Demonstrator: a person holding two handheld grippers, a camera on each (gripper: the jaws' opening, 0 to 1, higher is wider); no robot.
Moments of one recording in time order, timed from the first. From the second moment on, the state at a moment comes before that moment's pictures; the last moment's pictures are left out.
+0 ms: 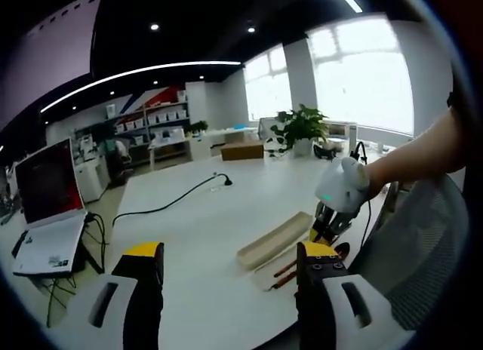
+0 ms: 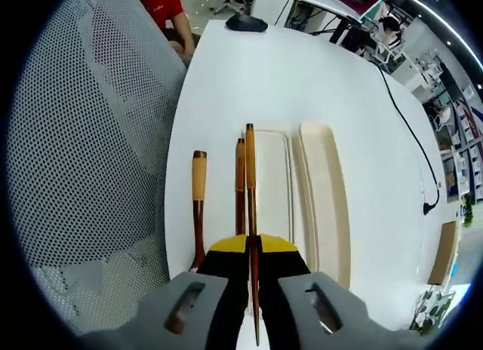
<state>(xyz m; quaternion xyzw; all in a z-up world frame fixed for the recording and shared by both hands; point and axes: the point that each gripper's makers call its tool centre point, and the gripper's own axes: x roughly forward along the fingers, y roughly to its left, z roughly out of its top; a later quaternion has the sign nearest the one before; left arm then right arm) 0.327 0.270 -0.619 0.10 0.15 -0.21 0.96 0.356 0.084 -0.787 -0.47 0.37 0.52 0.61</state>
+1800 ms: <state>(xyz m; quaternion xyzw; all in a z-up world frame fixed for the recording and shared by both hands) 0.328 0.274 -0.634 0.09 0.19 -0.21 0.96 0.443 0.108 -0.813 -0.50 0.36 0.55 0.57</state>
